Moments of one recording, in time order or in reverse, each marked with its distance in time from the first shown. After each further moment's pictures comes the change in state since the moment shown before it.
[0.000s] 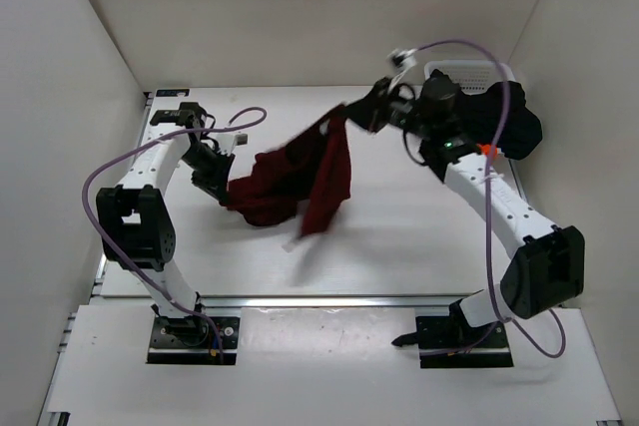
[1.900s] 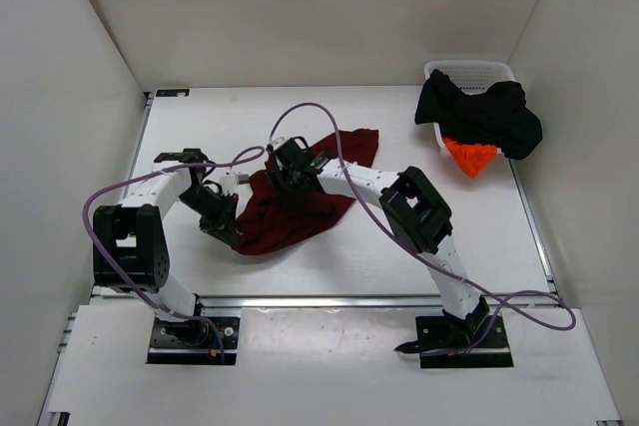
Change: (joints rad) left arm 0.021 -0.166 -0.439 0.082 0.199 -0.093; right arm 0.386 0.776 0.504 -0.557 0.665 -0.156
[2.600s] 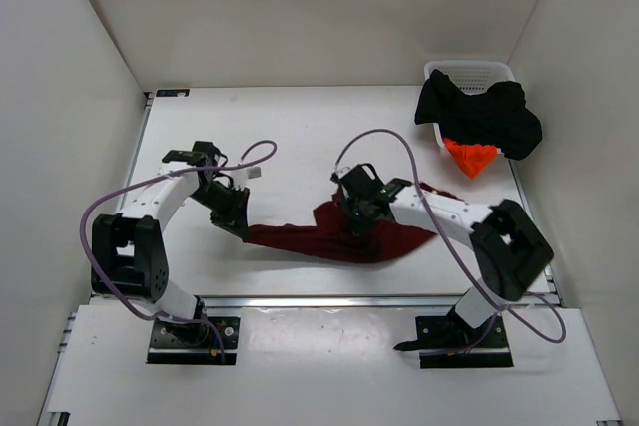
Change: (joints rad) left arm -0.079 -0.047 0.037 0.053 0.017 -0.045; right arm -0.083 -0.591 -0.689 -0.069 -0.018 -0.001
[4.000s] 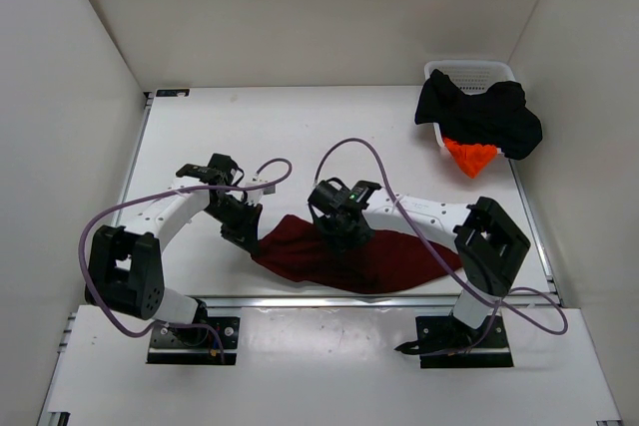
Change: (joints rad) left arm -0.166 -0.097 -0.127 0.079 -0.003 -0.069; right arm 0.198 0.052 0.162 -0.350 0.110 0.188
